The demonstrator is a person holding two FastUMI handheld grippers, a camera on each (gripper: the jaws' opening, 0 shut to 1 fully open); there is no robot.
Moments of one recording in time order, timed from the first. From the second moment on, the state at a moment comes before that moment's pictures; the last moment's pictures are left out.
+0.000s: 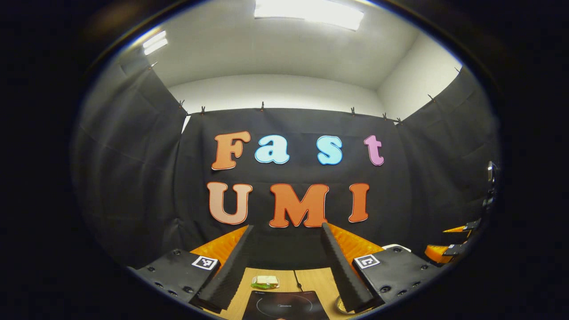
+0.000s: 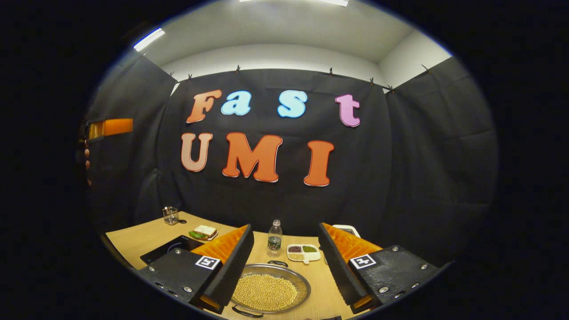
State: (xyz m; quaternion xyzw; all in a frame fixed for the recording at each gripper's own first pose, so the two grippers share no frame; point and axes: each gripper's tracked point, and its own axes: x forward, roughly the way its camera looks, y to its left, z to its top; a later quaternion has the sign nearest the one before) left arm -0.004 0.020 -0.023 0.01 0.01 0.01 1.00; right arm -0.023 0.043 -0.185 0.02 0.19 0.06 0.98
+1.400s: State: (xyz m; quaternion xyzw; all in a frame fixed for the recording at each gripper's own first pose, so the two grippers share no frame) left arm -0.004 0.010 -0.097 0.04 0.13 0.01 0.99; right arm -0.171 0.204 -0.427 0.17 0.61 0.28 0.73
